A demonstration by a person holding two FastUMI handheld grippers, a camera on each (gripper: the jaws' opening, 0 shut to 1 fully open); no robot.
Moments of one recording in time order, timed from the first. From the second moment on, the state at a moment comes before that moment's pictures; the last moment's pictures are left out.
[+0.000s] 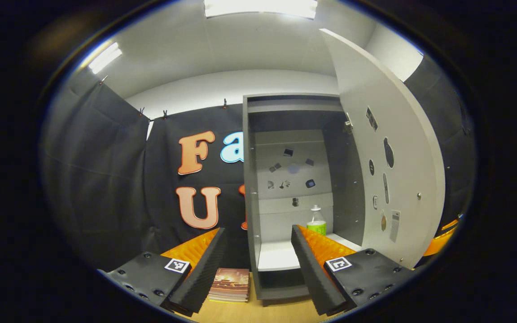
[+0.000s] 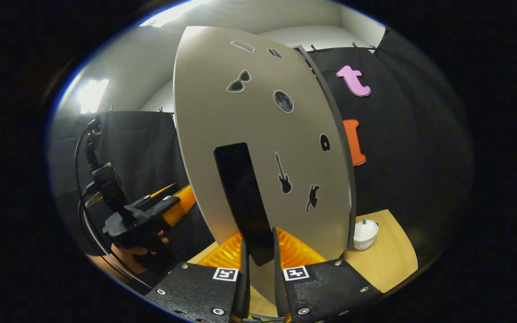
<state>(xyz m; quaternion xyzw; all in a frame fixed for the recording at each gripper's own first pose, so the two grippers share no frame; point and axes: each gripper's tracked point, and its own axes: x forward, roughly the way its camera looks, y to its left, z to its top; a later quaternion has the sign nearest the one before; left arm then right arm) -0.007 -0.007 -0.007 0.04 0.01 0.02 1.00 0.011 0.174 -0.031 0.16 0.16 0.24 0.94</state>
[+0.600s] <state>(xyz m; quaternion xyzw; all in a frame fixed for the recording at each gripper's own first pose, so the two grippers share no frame) -0.006 -0.098 -0.009 0.03 0.02 0.00 1.00 0.007 0.130 -0.025 0.18 0.14 0.19 0.96</state>
